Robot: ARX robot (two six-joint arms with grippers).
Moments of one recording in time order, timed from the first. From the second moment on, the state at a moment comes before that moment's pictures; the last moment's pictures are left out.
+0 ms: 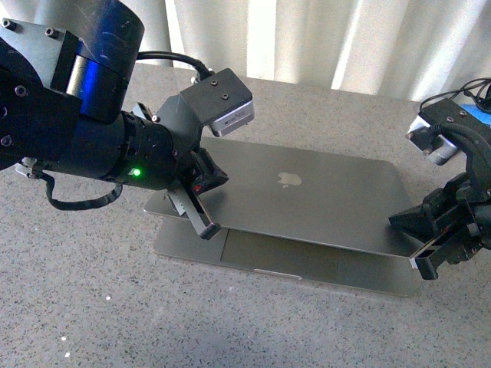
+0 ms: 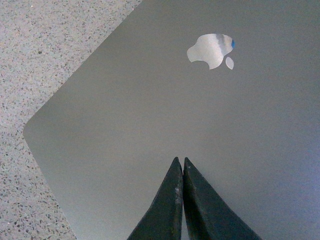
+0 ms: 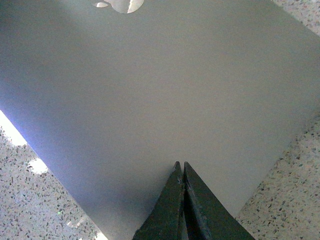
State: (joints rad) left arm -0.33 2.06 0.94 0.34 0.35 0.63; right arm 0.11 1.86 0.65 0.27 -0.39 -0.38
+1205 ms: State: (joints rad) left arm -0.30 2.11 0.86 0.45 0.40 0.56; right arm 0.11 1.89 0.62 0.28 -0.38 -0.40
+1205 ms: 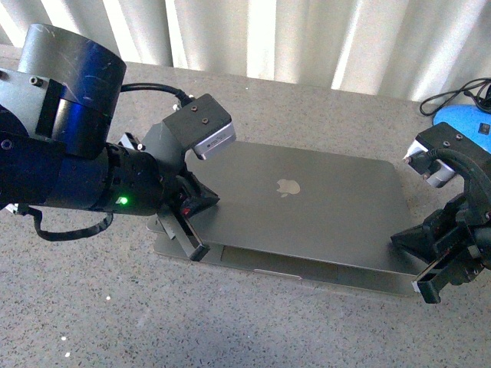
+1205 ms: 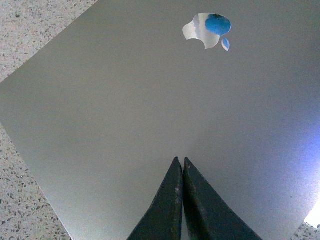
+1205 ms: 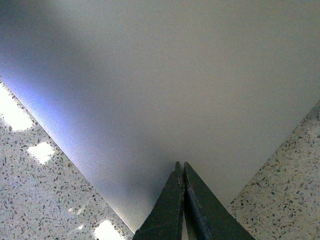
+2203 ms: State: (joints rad) left arm -0.25 2.14 0.85 0.47 0.47 0.54; right arm 0.10 1.91 0.61 0.27 -0.38 -0.42
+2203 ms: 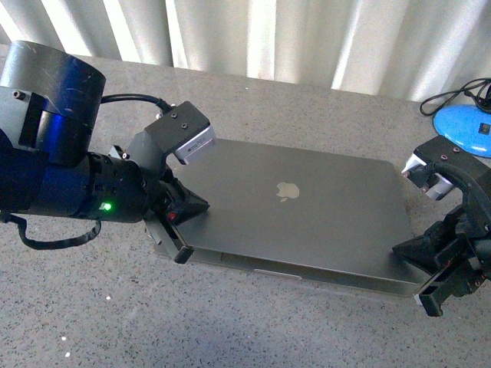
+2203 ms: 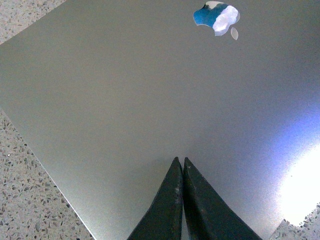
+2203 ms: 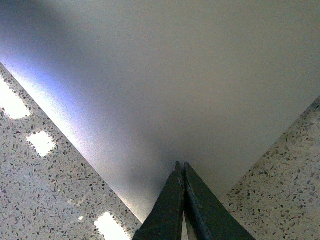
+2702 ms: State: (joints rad) left arm -0.22 2.14 0.84 0.43 0.51 0.53; right arm 0.10 1.94 0.61 0.28 -0.38 -0.42
